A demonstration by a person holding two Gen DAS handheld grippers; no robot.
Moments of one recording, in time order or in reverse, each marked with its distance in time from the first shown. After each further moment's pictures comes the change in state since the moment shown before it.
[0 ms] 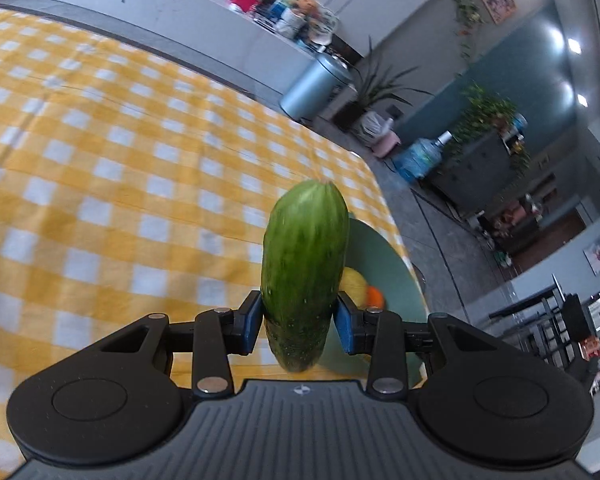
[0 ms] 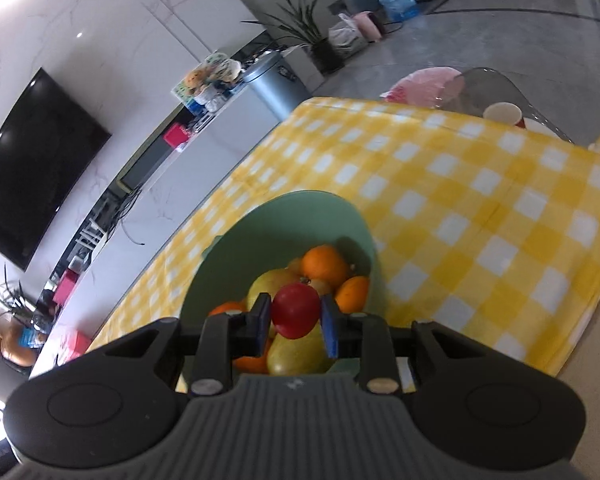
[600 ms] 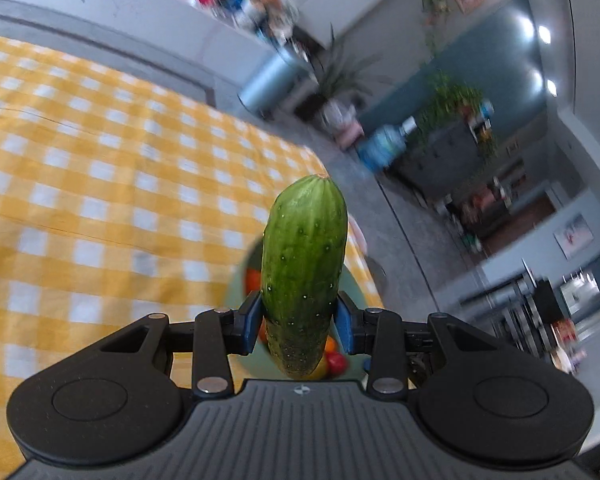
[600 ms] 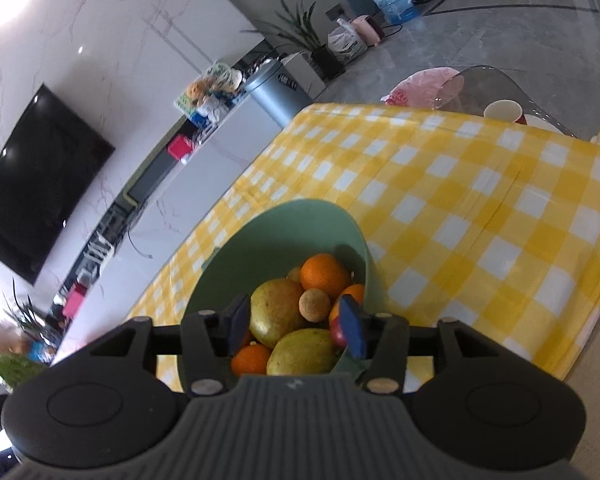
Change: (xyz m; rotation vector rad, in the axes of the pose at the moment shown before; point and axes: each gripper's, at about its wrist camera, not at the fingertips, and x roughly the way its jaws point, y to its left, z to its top) left arm 0.019 -0.038 0.033 0.041 0.077 -0.102; right arm 0.006 -0.007 -0.003 0.046 -0.038 0.041
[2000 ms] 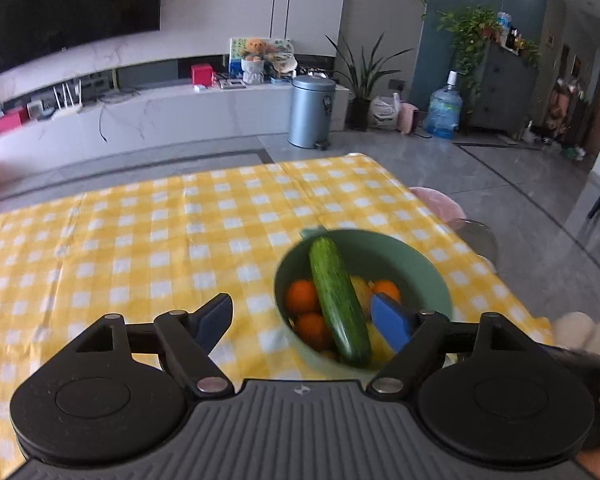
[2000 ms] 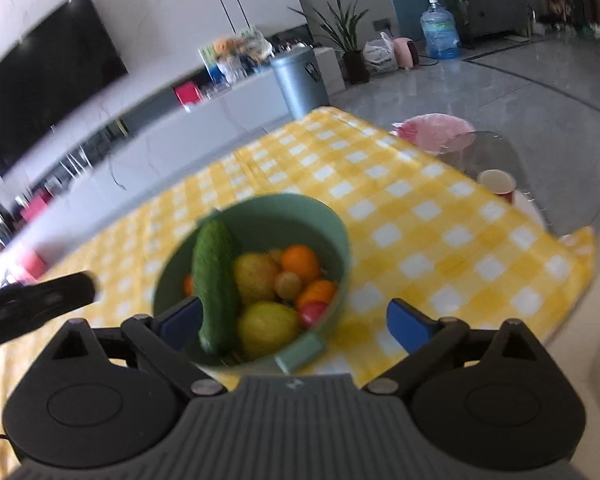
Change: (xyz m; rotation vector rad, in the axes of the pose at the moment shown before) left arm 0.004 -0.102 -0.062 0.445 -0.127 0.436; right arm -0.044 0.037 -0.001 -0.361 0.072 -0.150
